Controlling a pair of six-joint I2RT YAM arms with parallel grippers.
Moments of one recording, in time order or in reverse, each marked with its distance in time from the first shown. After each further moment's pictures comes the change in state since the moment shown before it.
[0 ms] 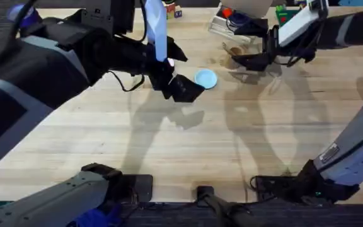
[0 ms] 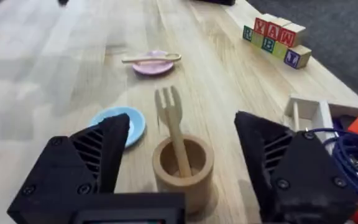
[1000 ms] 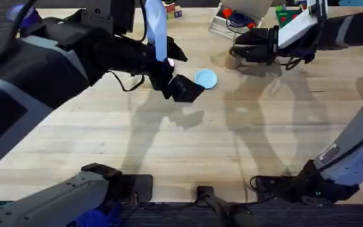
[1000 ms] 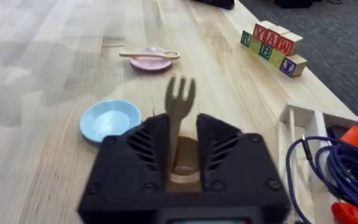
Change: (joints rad) left arm 0.000 0.000 0.000 0.000 0.000 0.000; right arm 0.000 0.000 -0.011 0.002 0.006 -0.102
